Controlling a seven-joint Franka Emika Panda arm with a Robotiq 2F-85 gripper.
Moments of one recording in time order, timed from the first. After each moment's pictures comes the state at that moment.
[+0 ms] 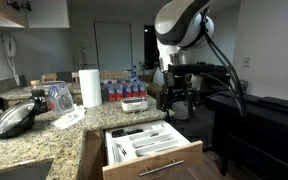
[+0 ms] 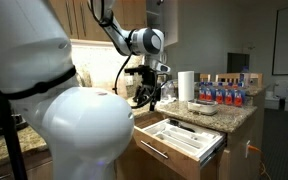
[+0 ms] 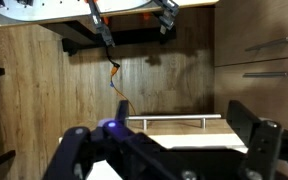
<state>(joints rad) 0.11 -0.37 0.22 -2.49 0.19 1.86 0.37</state>
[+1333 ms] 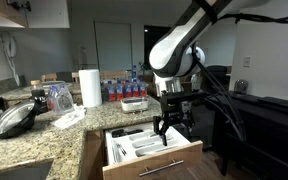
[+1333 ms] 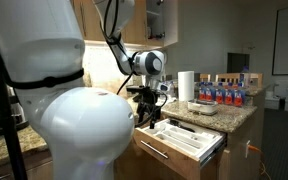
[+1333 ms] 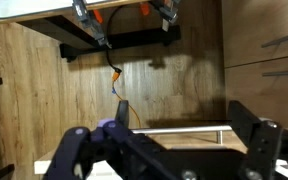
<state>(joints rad) 0.11 -0.18 0.26 -2.55 0.18 2.08 0.43</state>
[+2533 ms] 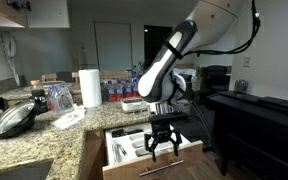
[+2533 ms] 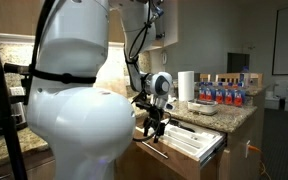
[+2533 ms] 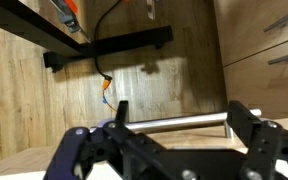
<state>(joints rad) 0.17 0.19 0.19 -2.39 0.18 2.23 0.46</state>
